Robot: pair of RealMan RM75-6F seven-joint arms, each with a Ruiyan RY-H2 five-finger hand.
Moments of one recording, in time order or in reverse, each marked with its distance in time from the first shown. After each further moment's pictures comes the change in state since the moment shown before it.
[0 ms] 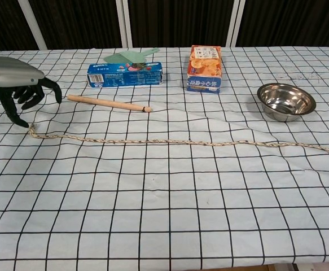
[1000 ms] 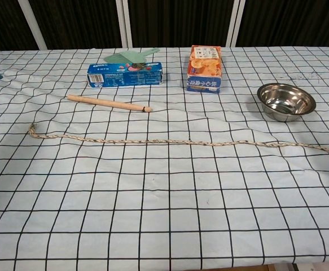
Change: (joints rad) left arm 0.632 0.368 0.110 -0.609 0.036 0.871 0.159; right arm -0.337 -0.029 -0.206 -0.227 -0.850 0.719 0.105
